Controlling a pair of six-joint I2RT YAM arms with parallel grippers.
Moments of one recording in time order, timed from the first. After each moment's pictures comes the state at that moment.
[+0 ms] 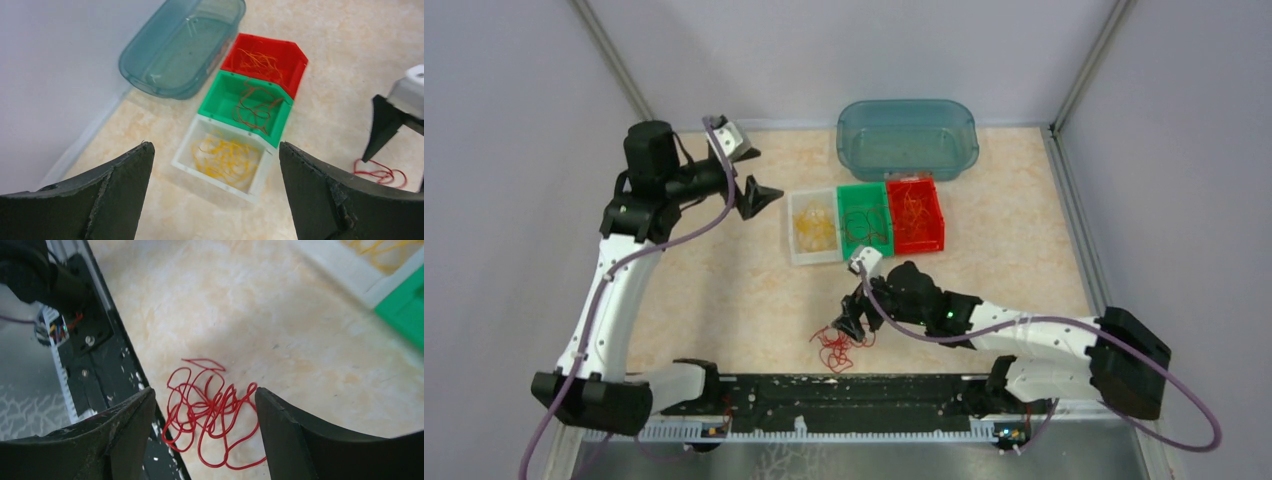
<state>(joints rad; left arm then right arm) -0.18 1.24 1.43 -0.50 0.77 0.46 1.06 1.08 0.55 0.16 -0.08 0.25</state>
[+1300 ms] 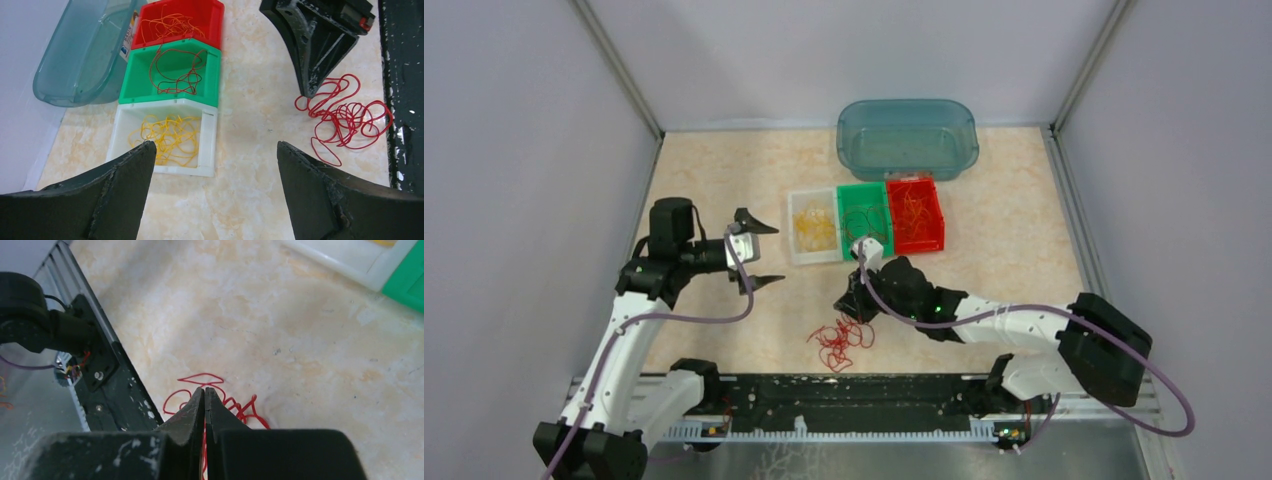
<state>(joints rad) -0.17 0.90 0.88 -0.61 1.01 0.98 1.03 1.26 0.55 0.27 -0.09 0.45</state>
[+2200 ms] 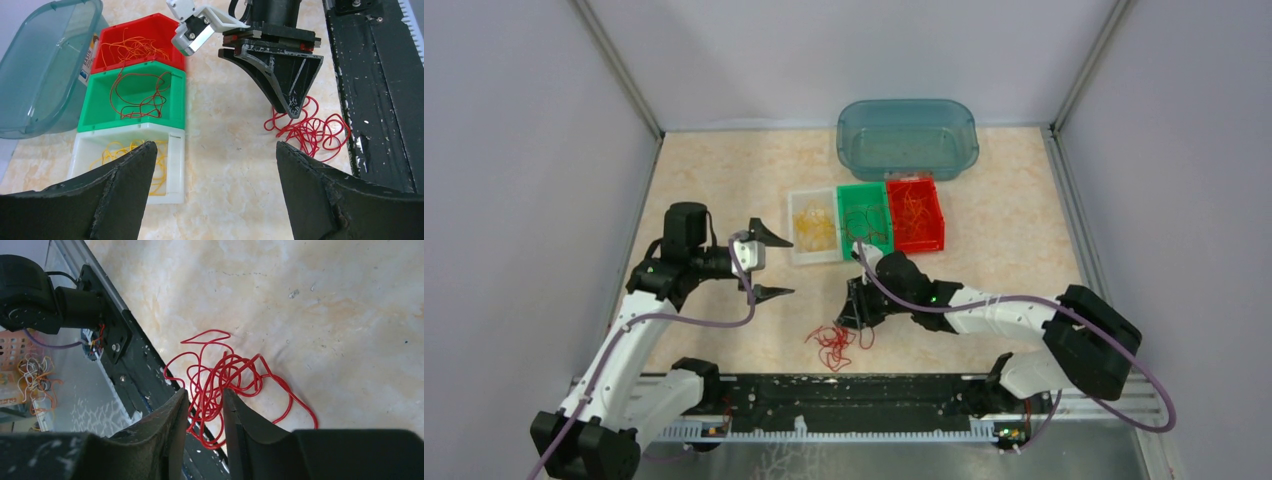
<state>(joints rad) -0.24 0.91 0.82 -0.57 1.10 0.92 0.95 1.31 0.59 0.12 -0.29 0.61</state>
